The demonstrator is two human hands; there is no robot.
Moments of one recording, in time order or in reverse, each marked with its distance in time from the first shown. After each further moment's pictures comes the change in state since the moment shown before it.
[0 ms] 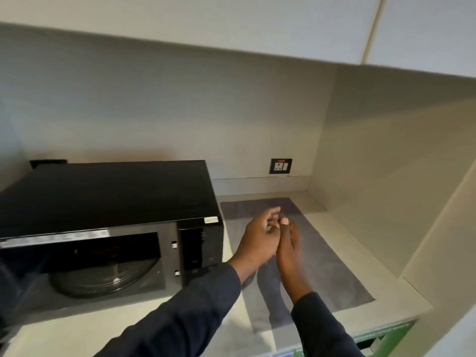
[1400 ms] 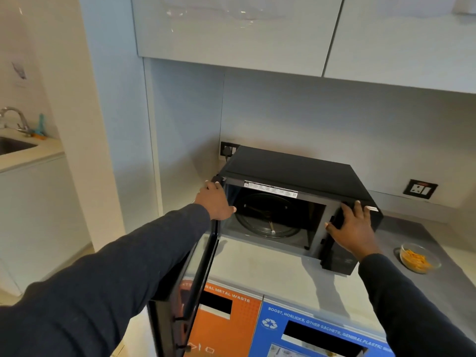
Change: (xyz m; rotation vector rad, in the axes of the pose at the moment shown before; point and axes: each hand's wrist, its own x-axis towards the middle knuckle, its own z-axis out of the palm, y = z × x) left_hand -0.279 0.036 -0.419 1.252 0.254 -0.623; right_hand -0.117 -0.088 0.146 -1.010 -0.501 -0.224
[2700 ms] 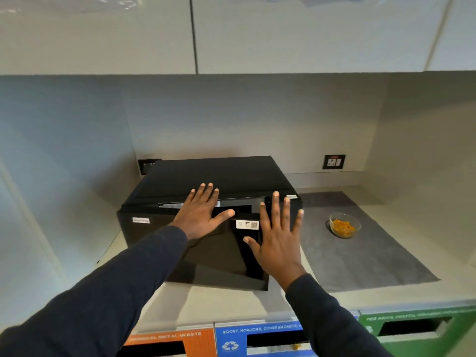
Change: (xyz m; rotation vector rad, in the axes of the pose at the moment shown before) left_hand 0.087 0.150 0.043 0.038 0.211 0.623; right_hand -0.042 -0.006 0.019 -0.401 0.220 -0.061
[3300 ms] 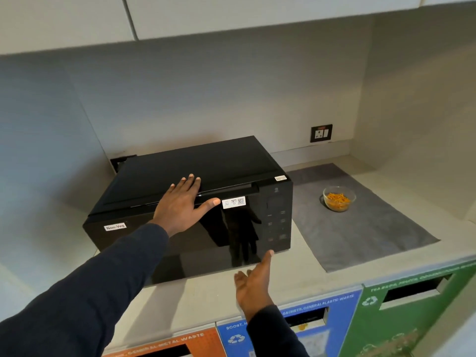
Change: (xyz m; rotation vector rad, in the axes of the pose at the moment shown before) left_hand 0.028 -0.007 0.008 0.060 0.014 -0.003; right_hand -0.039 -0.069 0.100 2.340 -0.191 1.442
